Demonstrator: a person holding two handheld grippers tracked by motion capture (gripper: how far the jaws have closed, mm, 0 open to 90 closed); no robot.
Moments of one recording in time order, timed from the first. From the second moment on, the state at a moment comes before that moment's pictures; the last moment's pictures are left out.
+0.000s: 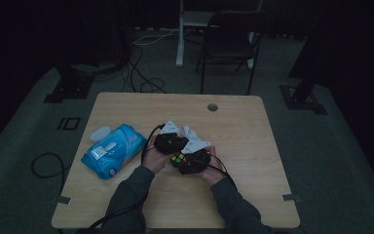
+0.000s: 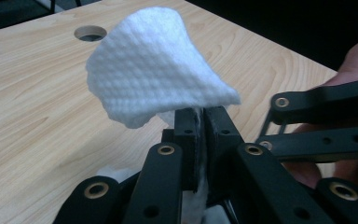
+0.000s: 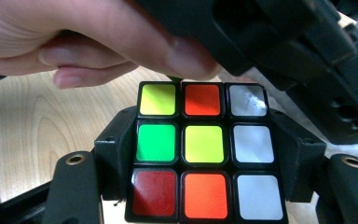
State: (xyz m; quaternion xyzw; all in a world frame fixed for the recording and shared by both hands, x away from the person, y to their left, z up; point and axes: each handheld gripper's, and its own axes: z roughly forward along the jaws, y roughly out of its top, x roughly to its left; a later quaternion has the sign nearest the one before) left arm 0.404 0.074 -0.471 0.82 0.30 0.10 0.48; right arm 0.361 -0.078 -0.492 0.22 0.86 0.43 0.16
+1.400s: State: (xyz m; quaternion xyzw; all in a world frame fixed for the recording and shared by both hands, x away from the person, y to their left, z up) left arm 0.403 0.074 -0.467 0.81 0.29 0.07 0.50; right arm 0.360 -0.082 -0.493 0.21 0.86 0.43 0.17
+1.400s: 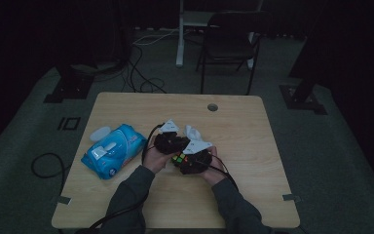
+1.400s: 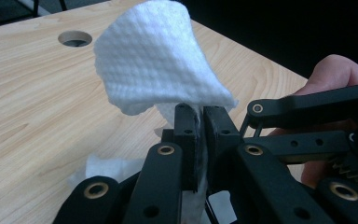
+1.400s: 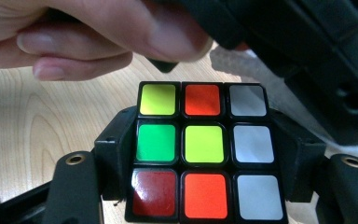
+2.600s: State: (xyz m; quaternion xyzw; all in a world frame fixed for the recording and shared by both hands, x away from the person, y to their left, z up) left arm 0.405 0.078 -0.464 0.81 0.30 0.06 0.51; right arm 0.360 -0.083 -0.490 0.21 0.86 0.43 0.18
